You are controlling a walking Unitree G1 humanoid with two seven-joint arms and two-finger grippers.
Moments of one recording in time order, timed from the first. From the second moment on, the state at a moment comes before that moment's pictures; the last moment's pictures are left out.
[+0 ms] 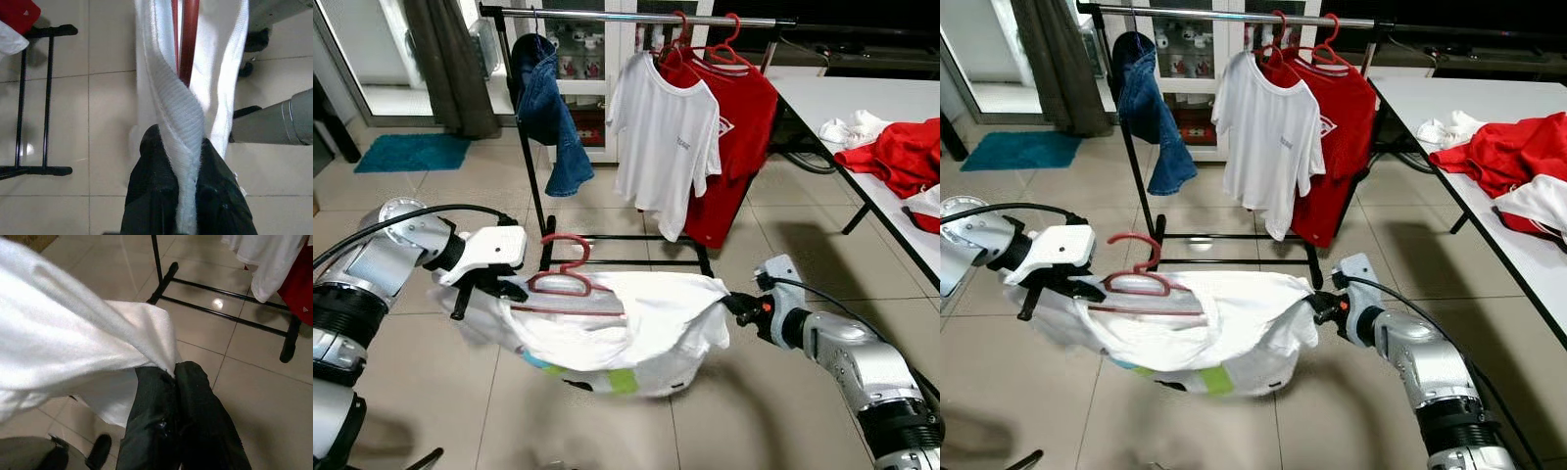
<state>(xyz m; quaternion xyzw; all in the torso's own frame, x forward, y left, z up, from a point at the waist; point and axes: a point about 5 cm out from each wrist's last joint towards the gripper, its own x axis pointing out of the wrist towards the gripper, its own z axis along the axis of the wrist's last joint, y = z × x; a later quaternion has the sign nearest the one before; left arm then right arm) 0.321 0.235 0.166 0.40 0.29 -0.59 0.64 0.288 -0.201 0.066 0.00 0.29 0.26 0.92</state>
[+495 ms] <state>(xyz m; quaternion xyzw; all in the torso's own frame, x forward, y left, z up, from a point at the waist) 0.319 0.224 0.176 0.31 0.26 -0.63 0.67 0.285 -0.210 0.056 -0.02 0.31 0.21 0.93</state>
